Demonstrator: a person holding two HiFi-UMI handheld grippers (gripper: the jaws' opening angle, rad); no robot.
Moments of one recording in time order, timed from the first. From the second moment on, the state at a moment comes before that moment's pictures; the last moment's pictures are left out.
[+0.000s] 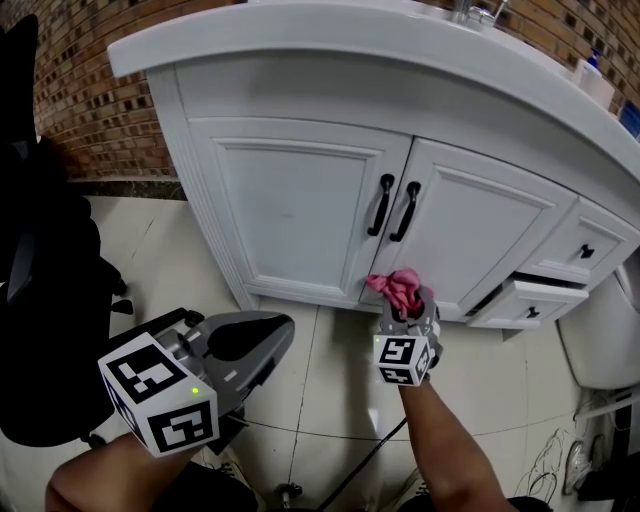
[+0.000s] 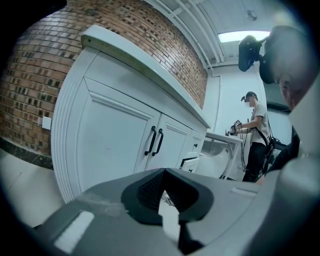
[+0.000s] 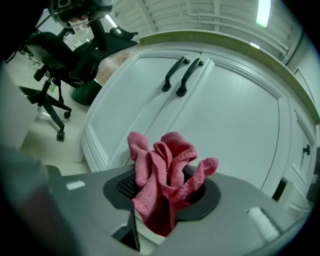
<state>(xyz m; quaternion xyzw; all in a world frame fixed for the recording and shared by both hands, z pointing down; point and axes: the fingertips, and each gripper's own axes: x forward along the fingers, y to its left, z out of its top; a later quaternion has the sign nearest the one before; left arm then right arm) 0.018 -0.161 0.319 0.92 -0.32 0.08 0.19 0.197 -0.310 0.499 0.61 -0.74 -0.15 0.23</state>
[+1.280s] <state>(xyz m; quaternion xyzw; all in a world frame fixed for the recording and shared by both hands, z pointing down) -0.013 -0.156 0.307 0.92 -0.34 0.06 0.19 0.199 -0.312 0.583 0.59 -0.75 -0.03 0.30</state>
